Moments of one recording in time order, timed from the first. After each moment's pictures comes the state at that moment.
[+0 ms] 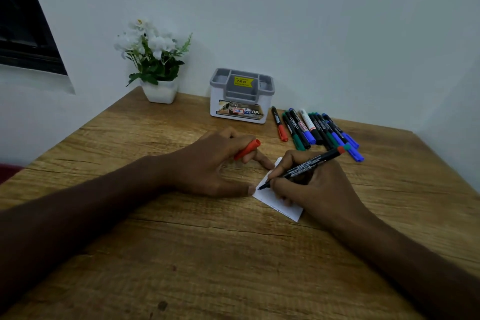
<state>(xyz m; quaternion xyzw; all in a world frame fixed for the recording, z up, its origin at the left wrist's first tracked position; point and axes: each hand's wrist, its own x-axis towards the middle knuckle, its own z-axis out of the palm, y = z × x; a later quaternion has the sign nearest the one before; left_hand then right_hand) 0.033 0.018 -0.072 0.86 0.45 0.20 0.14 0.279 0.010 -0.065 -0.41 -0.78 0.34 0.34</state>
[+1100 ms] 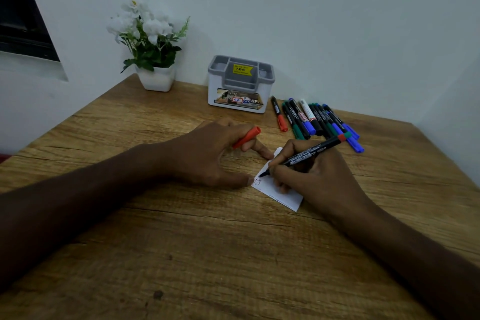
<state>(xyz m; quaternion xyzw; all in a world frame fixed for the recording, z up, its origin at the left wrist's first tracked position) 0.034 0.022 -0.074 0.84 0.49 0.17 0.16 0.280 0.013 -0.066 -0.43 -0.76 0.36 0.33</state>
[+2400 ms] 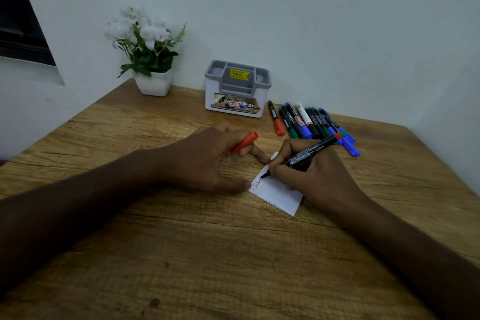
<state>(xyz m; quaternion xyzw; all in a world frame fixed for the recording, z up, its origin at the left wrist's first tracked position) 0.034 0.021 -0.073 0.84 0.50 0.16 0.17 0.283 0.029 -0.068 -0.41 -0.79 0.33 0.32</state>
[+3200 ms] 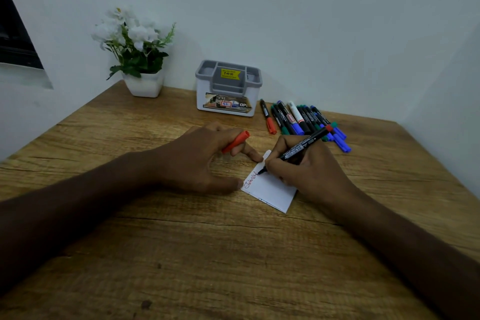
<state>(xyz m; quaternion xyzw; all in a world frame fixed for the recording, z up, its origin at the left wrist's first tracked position) 0.035 0.021 -0.076 0.83 0.51 0.15 0.15 0.285 0.033 -0.070 -0.44 -0.76 0.35 0.32</state>
